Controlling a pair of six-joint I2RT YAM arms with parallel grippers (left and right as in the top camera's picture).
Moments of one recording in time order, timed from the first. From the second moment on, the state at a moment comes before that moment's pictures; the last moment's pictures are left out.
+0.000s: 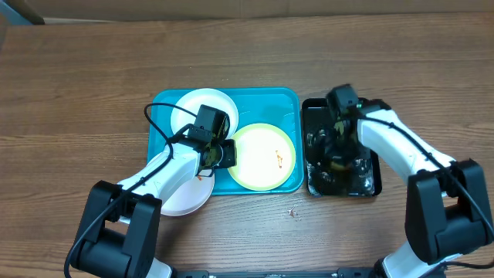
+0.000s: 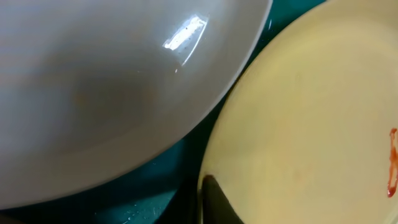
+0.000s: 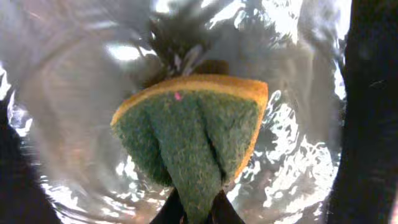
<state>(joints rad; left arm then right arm) -0.35 1.70 0.88 -0.40 0.15 -0.41 0.27 1.79 1.18 -0.93 0.10 0.41</state>
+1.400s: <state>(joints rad) -0.35 1.70 0.88 -0.40 0.14 -0.53 0.47 1.75 1.41 -0.95 -0.13 0.27</state>
